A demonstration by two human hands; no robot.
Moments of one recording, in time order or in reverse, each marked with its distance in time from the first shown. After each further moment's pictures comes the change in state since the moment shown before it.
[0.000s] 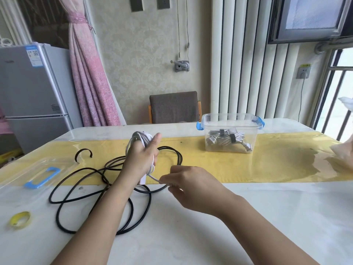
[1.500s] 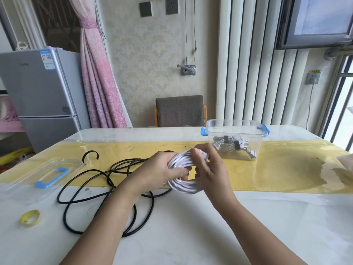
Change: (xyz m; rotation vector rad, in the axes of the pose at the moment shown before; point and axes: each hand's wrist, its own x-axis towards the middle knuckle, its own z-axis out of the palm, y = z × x) left_hand -0.020 0.026 0.002 0.145 -0.628 -0.012; right_hand 0.005 0.008 -0.009 0.933 0.648 0.412
